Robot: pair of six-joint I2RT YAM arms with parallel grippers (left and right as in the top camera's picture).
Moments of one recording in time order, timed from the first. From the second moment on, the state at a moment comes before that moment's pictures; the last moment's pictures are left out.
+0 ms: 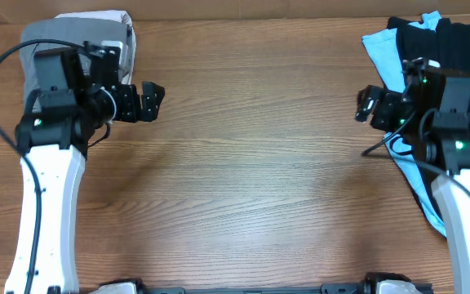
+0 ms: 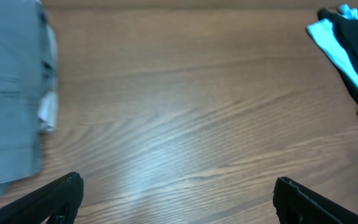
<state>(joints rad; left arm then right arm) 0.09 1.44 1.36 -0.75 0.45 0.06 -0.07 1.28 1.22 -0.74 -0.09 0.24</state>
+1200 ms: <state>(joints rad) 0.09 1.51 1.36 -0.70 0.36 0.06 -0.58 1.81 1.22 -0.68 -0.03 0.17</state>
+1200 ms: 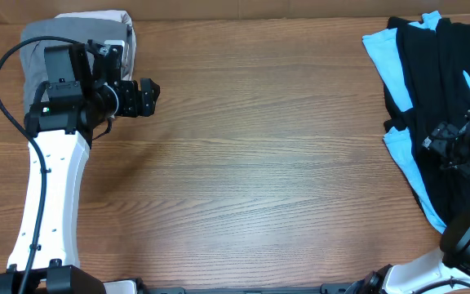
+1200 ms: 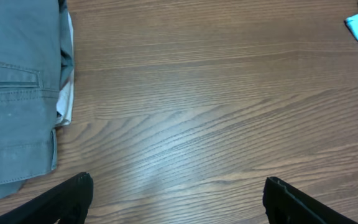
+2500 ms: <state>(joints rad) 0.09 1.51 1.41 -0.56 0.36 0.04 -0.46 1.64 1.57 -1.07 -0.16 0.22</state>
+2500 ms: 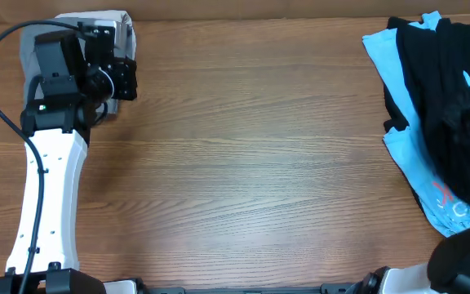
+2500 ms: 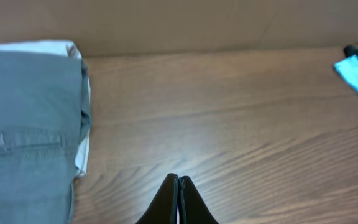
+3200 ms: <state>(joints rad) 0.23 1.51 1.48 -0.66 0.32 -0.02 0.66 1.71 1.65 -0.99 -0.19 0.36</state>
